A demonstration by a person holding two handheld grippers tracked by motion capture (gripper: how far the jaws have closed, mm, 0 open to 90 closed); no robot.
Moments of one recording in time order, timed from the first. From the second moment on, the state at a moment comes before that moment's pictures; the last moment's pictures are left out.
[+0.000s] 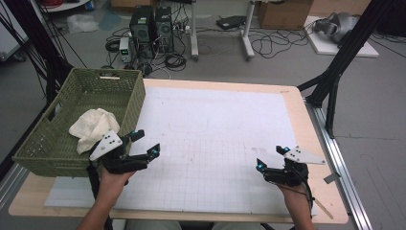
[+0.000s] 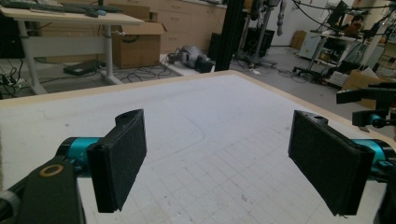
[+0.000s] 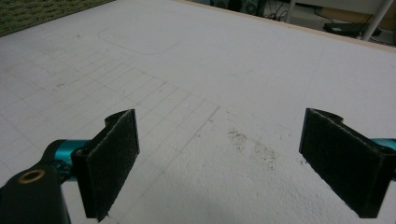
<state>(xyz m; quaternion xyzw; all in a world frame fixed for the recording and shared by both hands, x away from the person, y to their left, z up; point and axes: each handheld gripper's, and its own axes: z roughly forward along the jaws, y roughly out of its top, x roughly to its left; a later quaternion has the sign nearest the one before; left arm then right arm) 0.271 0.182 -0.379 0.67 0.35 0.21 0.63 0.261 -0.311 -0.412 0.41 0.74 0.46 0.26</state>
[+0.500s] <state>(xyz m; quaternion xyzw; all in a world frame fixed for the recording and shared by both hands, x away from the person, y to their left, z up) 0.278 0.221 -0.340 0.65 0.37 0.20 0.63 0.260 -0.314 -0.414 0.42 0.74 0.46 0.26</state>
